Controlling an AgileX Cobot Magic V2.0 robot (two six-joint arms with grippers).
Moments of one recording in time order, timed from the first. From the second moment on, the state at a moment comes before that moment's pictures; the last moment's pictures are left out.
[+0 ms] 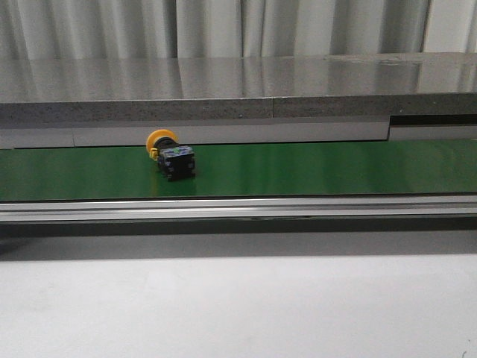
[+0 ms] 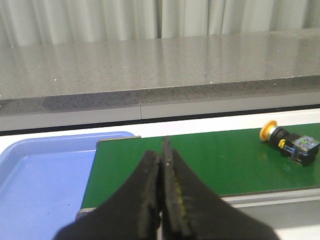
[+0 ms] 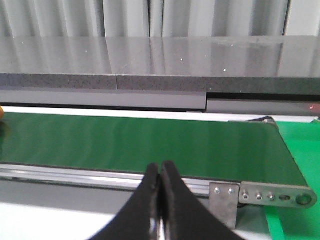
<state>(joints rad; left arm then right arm) -0.02 0.21 -0.19 -0.51 0.16 0.53 0.11 -0.01 0.03 0.11 0.06 -0.05</state>
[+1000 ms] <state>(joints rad) -0.02 0.21 -0.19 -0.51 0.16 0.53 0.11 0.55 -0.68 0.11 0.66 -0.05</state>
